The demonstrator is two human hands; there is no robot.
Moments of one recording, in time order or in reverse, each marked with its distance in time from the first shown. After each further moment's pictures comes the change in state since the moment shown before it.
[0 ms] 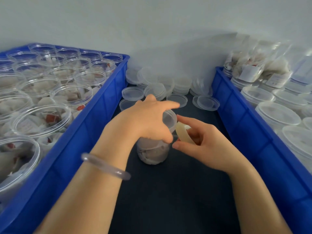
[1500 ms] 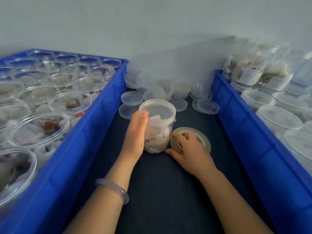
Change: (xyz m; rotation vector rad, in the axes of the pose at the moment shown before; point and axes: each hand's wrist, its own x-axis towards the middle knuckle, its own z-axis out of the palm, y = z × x) left_hand 0.034 -0.048 0.082 -1.148 0.556 0.032; right_hand 0.035 0.051 0.050 -0.517 0.074 0.116
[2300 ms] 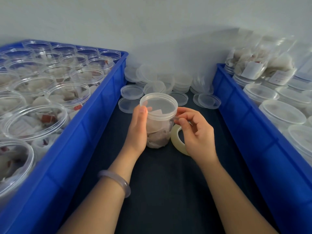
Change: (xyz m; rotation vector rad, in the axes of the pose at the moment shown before) left_hand 0.001 -0.009 0.002 0.009 -0.008 -0.087; right_hand 0.001 -0.022 -0.012 0.922 0.512 -0.152
